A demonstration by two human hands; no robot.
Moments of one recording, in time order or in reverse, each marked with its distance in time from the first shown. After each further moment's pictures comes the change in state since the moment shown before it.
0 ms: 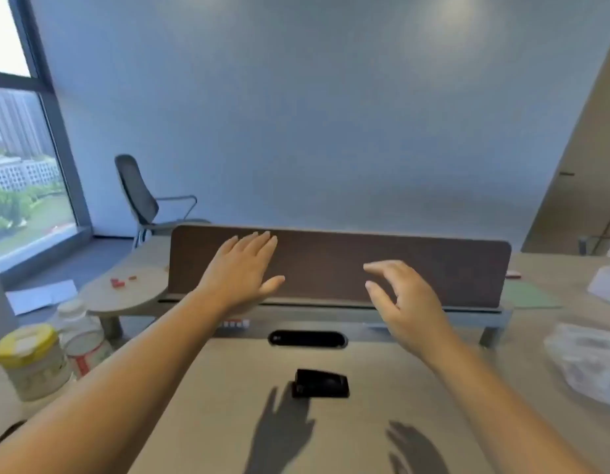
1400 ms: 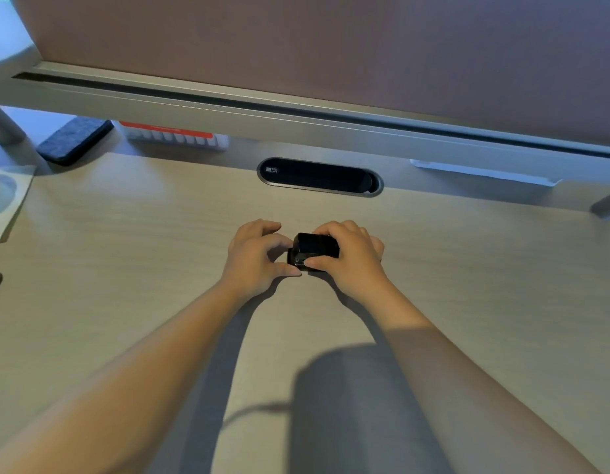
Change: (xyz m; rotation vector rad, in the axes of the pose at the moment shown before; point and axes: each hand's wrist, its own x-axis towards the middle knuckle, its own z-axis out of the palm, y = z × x) left_hand -0.014 0.025 0.326 -0.732 -0.252 -0.403; right_hand -0.004 0.180 0.249 0.036 -0.477 0.329
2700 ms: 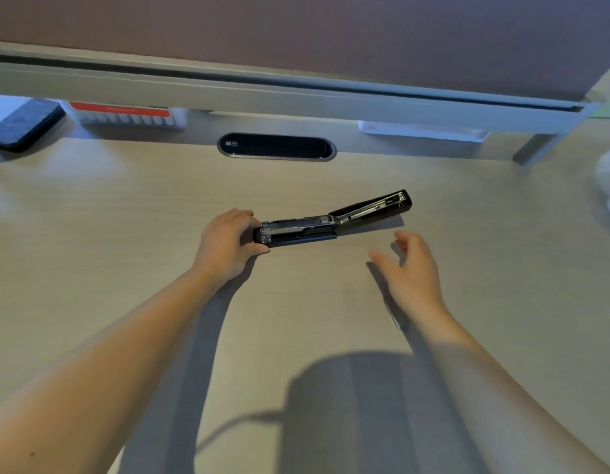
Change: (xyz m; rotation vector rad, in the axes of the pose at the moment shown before) left_hand -0.040 0.012 0.005 0.107 -0.029 0.094; right_hand -0.112 0.079 -0.027 0.222 0.431 0.356
